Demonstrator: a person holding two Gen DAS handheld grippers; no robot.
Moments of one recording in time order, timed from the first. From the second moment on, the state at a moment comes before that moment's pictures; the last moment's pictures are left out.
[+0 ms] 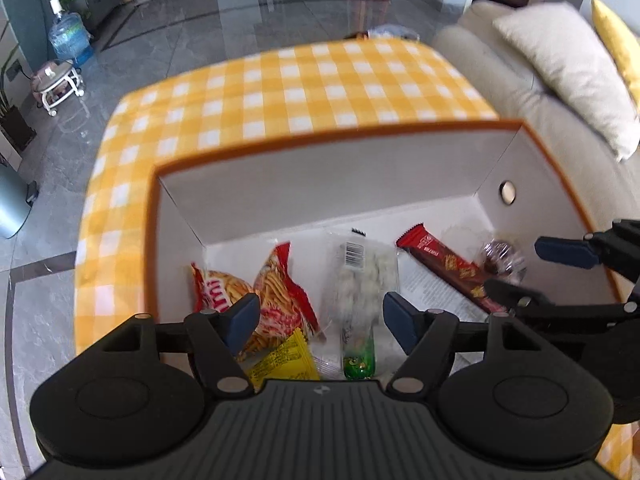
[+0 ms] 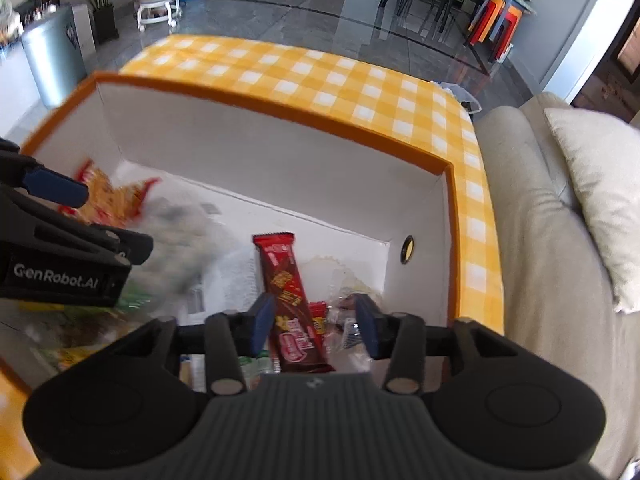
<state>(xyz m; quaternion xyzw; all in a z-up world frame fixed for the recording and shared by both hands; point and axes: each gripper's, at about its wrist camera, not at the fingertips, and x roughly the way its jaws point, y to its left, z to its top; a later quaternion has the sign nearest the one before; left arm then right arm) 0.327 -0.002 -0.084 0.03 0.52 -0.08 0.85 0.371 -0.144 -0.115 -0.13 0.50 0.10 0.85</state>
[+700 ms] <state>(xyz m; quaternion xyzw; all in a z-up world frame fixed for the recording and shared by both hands) 0.220 0.023 0.039 0.00 0.34 -0.07 0.94 0.274 -0.161 0.014 0.00 0.38 0.06 0.92</state>
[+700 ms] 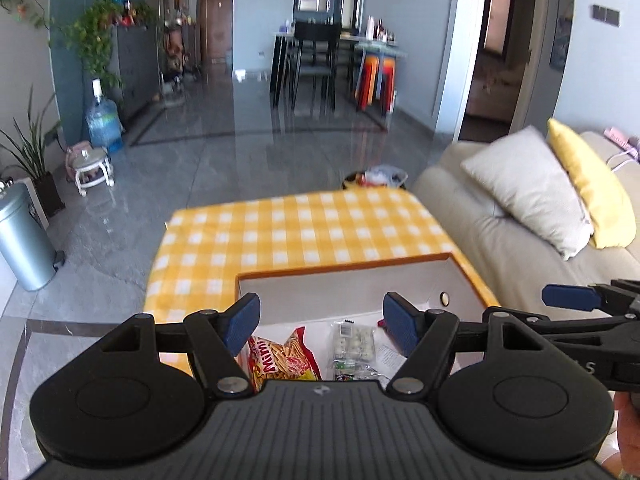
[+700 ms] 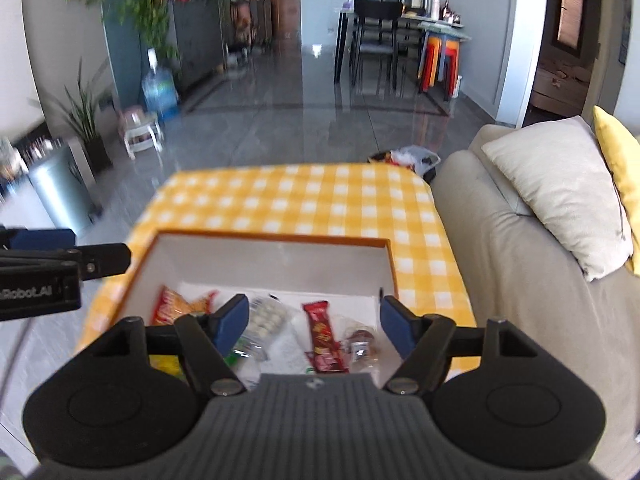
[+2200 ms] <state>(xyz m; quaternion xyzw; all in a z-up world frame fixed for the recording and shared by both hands) 0.101 0.014 -0.030 0.02 0.37 0.02 0.93 0.119 -0.161 -0.015 0.00 0.36 0.03 0.93</state>
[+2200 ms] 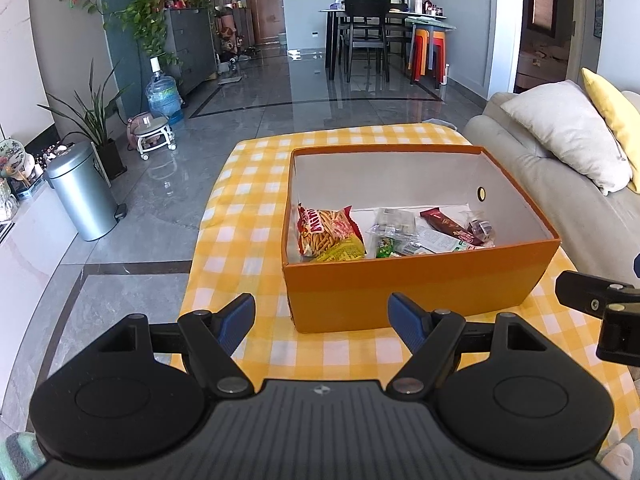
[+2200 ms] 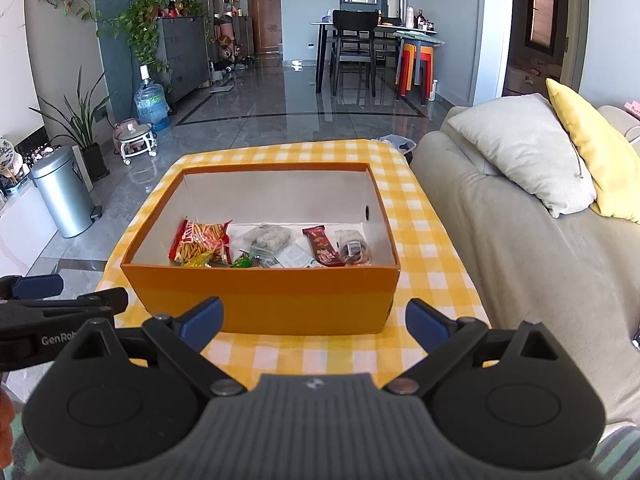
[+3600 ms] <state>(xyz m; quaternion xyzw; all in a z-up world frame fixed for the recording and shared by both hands) 0.100 0.012 -0.022 0.03 0.37 0.01 0.93 0.117 -0.162 -0.011 0.01 0.36 0.03 0.93</state>
